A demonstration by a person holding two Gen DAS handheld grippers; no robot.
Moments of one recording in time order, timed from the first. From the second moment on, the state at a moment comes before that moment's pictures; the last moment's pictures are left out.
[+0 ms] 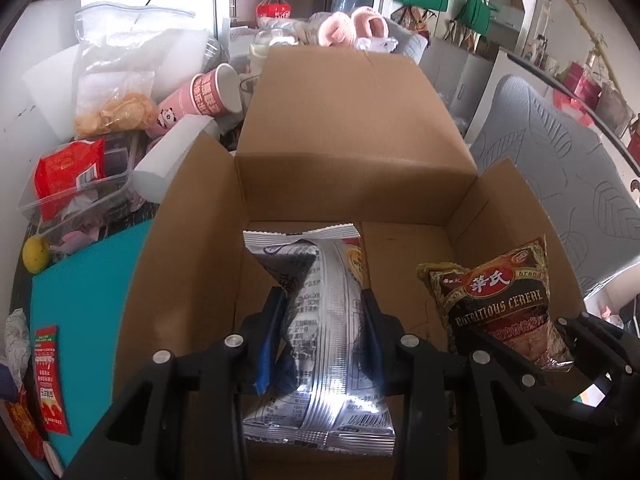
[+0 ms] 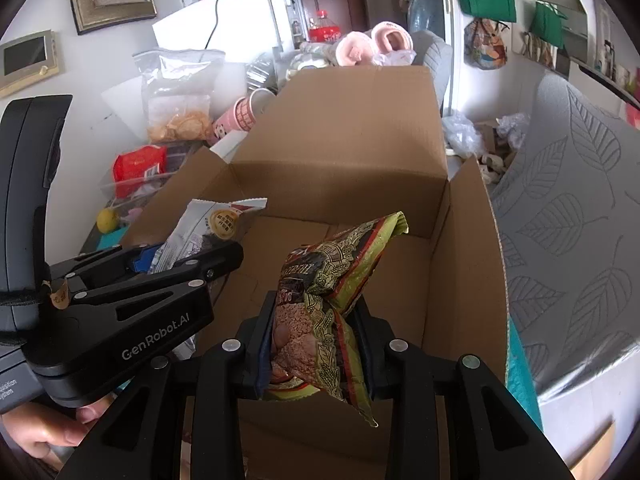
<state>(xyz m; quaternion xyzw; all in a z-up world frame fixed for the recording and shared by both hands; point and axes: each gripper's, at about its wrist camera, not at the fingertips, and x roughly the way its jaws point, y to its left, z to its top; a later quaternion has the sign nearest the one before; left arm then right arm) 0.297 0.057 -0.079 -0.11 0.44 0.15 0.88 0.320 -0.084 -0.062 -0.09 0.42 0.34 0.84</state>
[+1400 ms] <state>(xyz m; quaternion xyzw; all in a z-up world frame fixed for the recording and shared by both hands) 0.177 0.009 0.020 -0.01 0.34 0.21 0.92 0.215 -0.133 0.004 -0.14 0.34 0.25 0.90</state>
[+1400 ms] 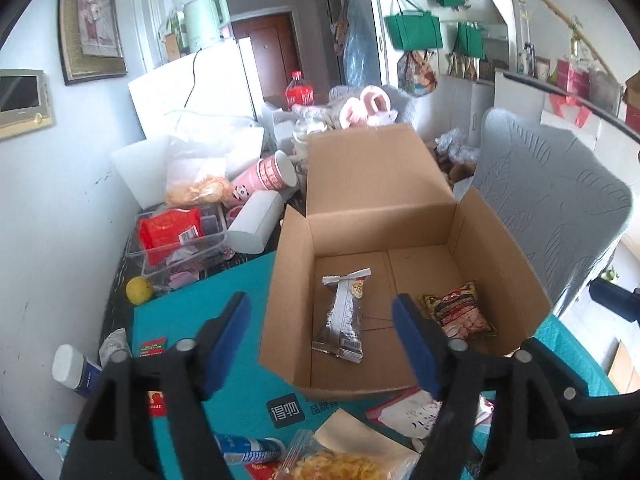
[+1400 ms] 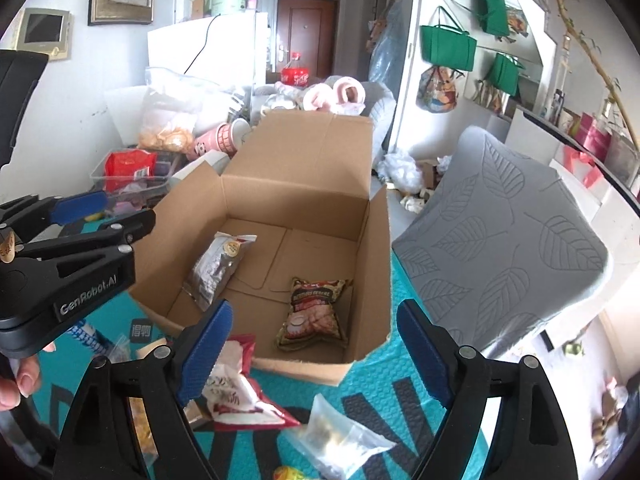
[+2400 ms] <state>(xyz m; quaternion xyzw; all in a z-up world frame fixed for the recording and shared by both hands) 0.017 -0.011 0.027 0.01 0.28 0.17 0.94 0.071 -0.193 0.026 -0.07 0.28 0.23 0.93</state>
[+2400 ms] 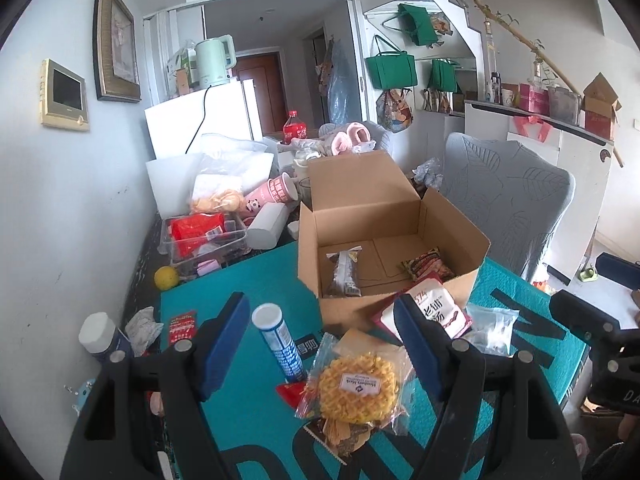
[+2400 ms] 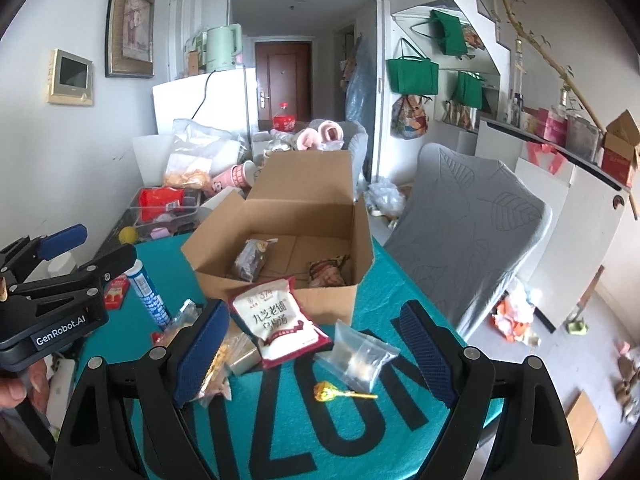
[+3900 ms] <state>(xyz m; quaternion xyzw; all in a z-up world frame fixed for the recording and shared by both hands) -0.002 0.019 -0.129 -0.05 0.40 0.11 0.91 0.057 -0.198 -0.135 -0.08 0.40 0.29 0.87</state>
